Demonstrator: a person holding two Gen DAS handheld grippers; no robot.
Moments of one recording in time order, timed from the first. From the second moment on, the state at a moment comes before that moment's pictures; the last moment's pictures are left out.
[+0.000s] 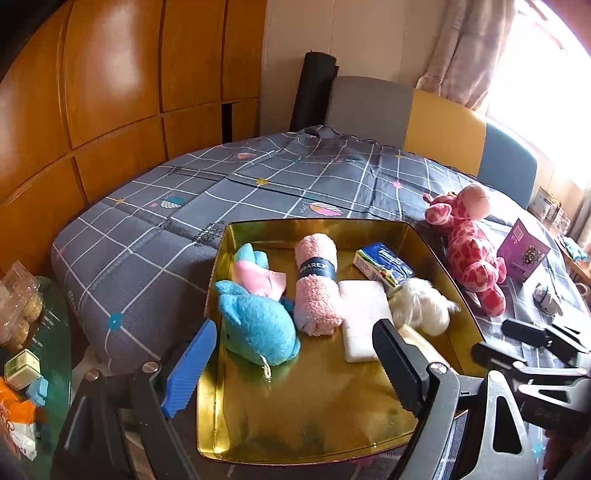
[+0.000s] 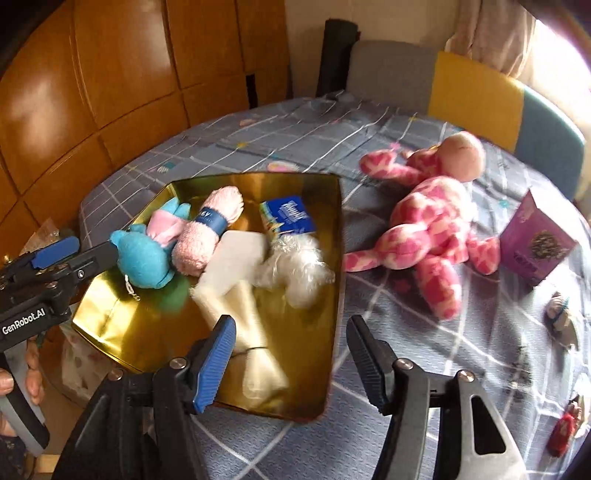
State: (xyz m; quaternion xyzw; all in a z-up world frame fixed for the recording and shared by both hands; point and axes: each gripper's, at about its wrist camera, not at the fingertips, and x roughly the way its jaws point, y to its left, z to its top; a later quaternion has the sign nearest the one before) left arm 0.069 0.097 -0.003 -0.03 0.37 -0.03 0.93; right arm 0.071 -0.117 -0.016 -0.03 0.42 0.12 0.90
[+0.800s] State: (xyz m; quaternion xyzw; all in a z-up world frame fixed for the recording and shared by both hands) left arm 0.056 -0.006 0.015 0.05 0.36 -0.14 0.92; right arm 0.023 -0.246 -0.002 0.01 0.39 -0.05 0.92
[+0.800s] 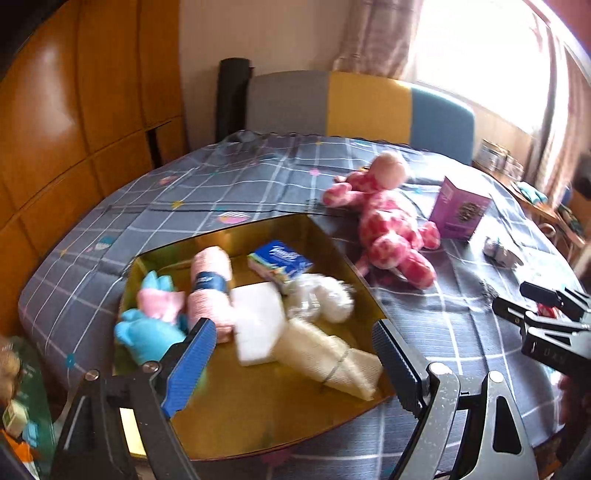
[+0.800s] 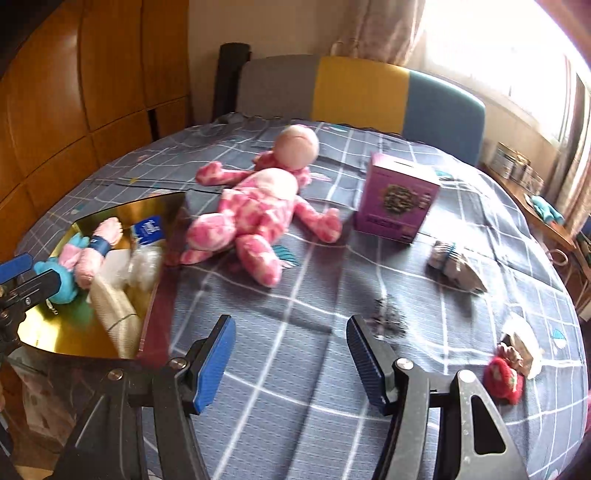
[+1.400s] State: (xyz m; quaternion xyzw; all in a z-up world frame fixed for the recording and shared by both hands) left arm 0.048 -0.147 0.017 0.14 0.36 -0.29 0.88; right arm -0.072 -0.435 0.039 0.11 0.35 -0.28 0.89
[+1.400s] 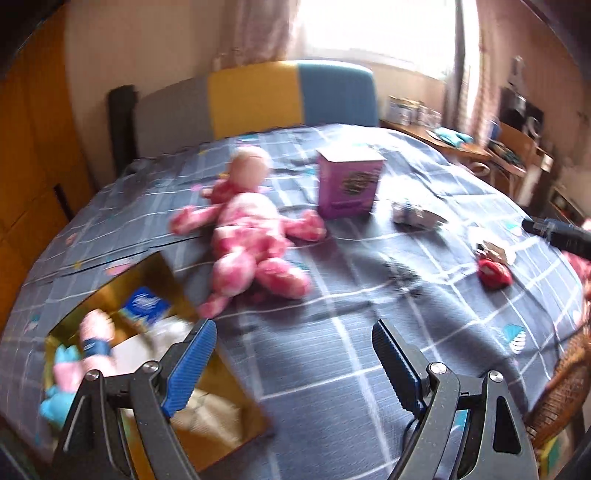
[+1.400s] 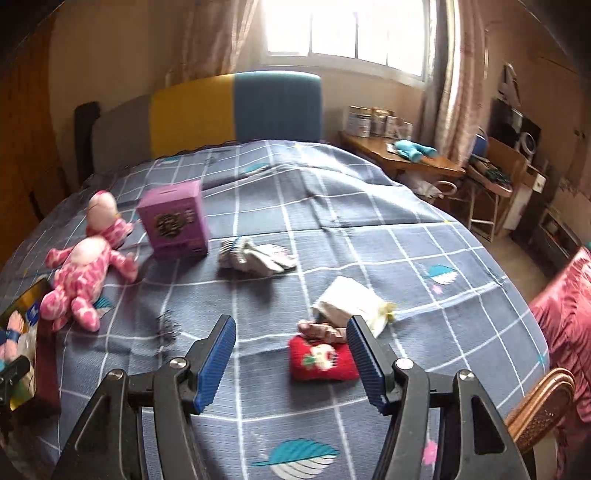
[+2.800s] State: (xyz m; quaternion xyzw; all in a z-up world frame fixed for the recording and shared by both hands) left arm 0.040 -0.488 -0.067 0.17 0.47 -0.56 0.66; right arm -0.131 -0.549 0.014 0.23 0.36 -0.31 0.85
